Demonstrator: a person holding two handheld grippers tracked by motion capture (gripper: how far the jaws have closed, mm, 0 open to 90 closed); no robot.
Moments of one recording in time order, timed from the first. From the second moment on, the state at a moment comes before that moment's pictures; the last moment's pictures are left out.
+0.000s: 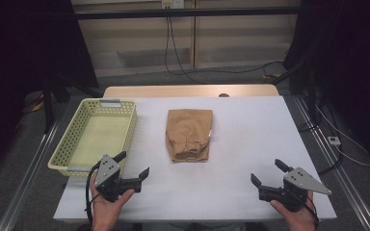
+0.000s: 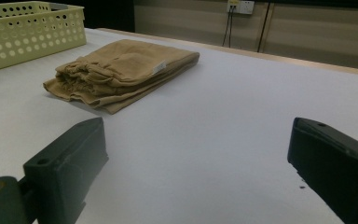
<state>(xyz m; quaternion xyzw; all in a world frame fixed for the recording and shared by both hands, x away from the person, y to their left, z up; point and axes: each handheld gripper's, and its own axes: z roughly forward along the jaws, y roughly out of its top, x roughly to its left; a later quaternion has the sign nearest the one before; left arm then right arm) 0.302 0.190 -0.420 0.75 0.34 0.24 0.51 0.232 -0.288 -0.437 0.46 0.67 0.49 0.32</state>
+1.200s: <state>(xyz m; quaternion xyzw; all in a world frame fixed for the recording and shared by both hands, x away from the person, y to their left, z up) 0.327 0.166 -0.405 0.77 0.34 0.20 0.50 0.236 -0.288 -0.441 0.46 0.68 0.48 0.30</state>
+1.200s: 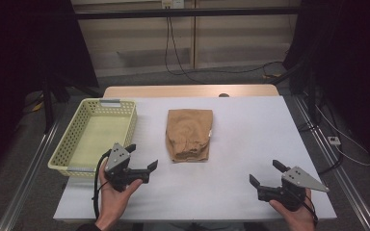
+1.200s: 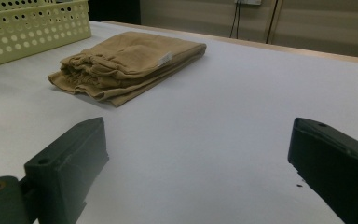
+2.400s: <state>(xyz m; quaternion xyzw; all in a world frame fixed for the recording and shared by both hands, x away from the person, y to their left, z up) 0.409 0.117 -0.398 0.78 0.36 0.17 0.48 0.240 -0.289 -0.443 0.46 0.69 0.49 0.29</state>
